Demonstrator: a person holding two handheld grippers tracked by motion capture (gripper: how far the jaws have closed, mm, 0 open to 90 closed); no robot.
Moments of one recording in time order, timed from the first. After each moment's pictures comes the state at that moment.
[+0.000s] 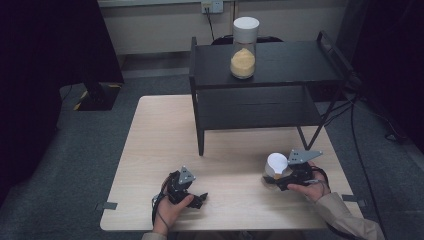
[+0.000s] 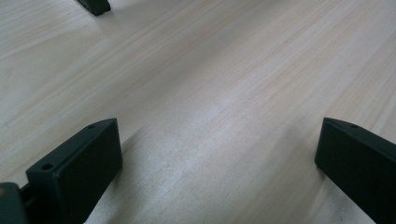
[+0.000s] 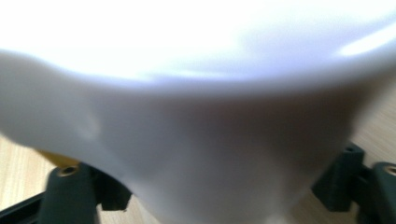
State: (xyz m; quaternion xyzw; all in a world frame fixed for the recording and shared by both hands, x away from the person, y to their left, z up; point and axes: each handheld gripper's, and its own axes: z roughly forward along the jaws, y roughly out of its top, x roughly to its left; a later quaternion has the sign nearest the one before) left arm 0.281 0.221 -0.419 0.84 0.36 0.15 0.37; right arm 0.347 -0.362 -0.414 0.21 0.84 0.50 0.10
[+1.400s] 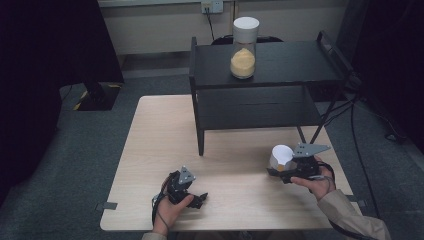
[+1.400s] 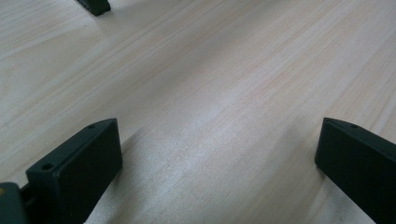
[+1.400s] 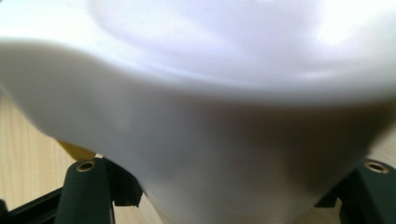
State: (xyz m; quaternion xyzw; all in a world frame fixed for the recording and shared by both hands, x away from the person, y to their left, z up) left arm 0.281 0.221 -0.419 0.84 0.36 0.15 0.37; right arm 0.331 -0.358 -0.371 0.26 0.83 0.48 0.12
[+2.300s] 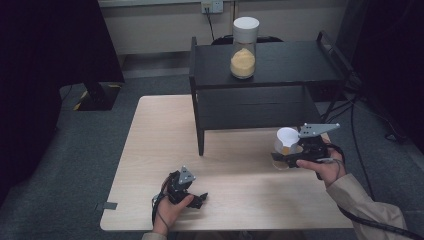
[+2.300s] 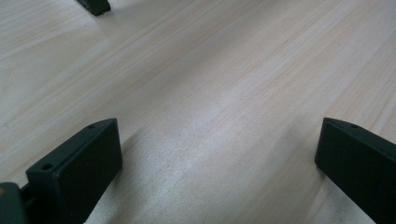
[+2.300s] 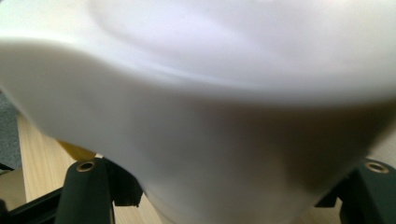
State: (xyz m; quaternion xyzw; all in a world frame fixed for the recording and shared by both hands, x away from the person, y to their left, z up) left arm 0.281 0.221 -0.419 0.84 0.36 0.15 0.37; right arm 0.340 -0.355 -0.300 0.27 0.83 0.47 0.12
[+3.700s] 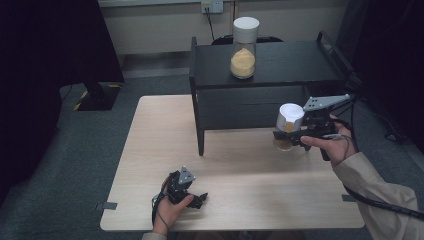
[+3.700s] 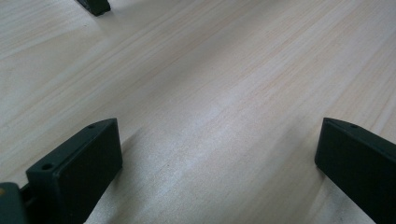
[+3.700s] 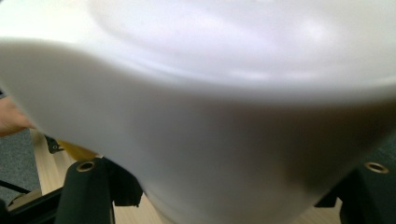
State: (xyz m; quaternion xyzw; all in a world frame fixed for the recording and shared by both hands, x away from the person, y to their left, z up) left arm 0.281 0.221 -0.419 0.84 0.36 0.15 0.37; right arm 0.354 -0.348 -0.227 0.28 0.83 0.47 0.13
